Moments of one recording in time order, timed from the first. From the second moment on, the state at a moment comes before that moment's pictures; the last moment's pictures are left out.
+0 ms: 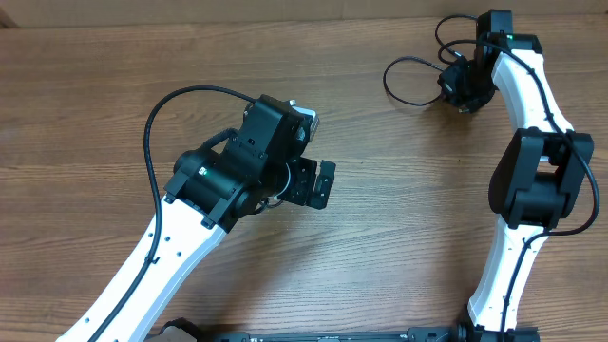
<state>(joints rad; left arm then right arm) -0.60 1.38 1.44 -1.06 0.13 -0.32 -0.10 2.33 2.02 -1.01 -0.18 0.75</state>
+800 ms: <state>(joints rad) -0.60 1.38 1.44 -1.06 0.13 -0.32 -0.10 2.46 2.02 -0.76 -0.25 0.75</state>
